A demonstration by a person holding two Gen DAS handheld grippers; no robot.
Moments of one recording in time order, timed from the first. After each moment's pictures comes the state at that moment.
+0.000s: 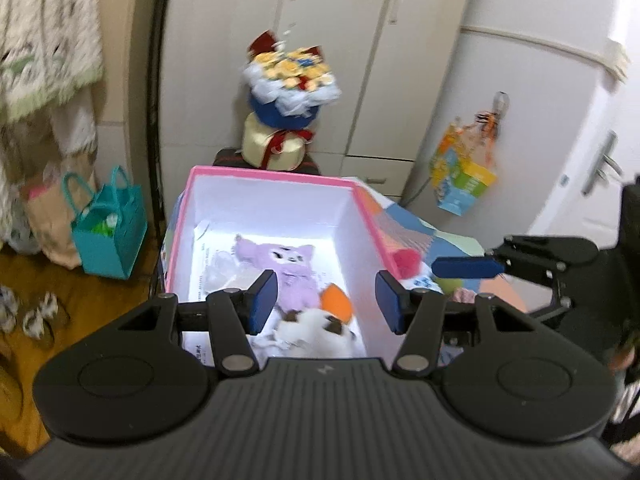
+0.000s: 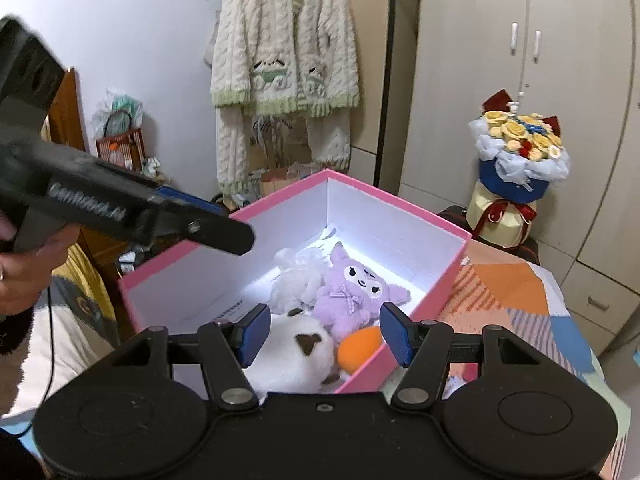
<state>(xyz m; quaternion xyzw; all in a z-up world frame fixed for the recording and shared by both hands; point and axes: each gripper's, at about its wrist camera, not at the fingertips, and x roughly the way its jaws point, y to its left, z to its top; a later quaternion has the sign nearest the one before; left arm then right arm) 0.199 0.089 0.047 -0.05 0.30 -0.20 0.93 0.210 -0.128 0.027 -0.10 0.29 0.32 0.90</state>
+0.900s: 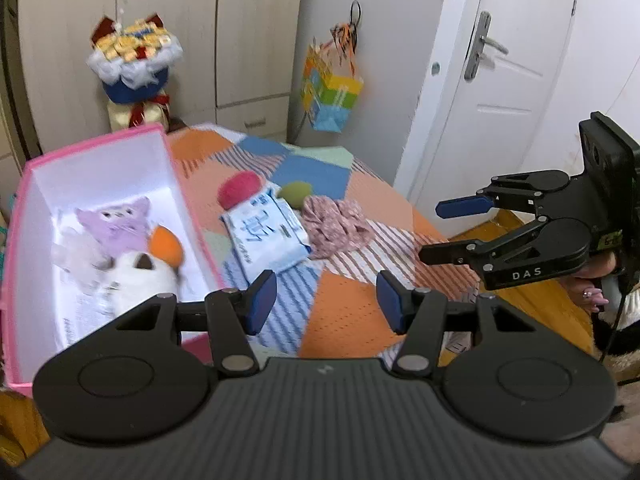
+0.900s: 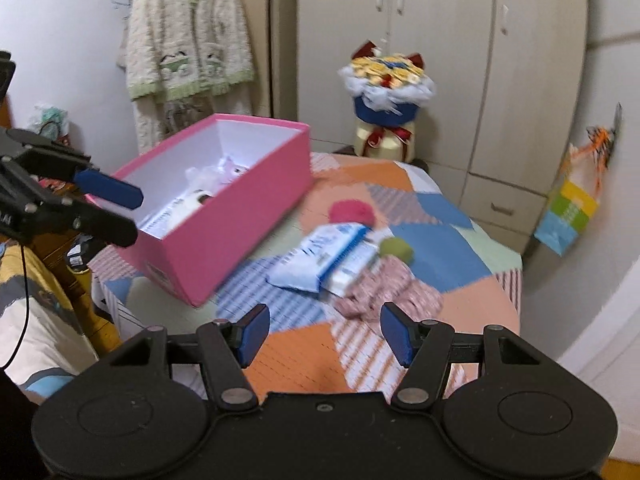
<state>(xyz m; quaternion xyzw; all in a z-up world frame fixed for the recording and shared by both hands) 0.131 -0.032 0.025 0.06 0.34 -0.35 0.87 0.105 -0.285 -0.005 -0.06 0.33 0.18 0.92</state>
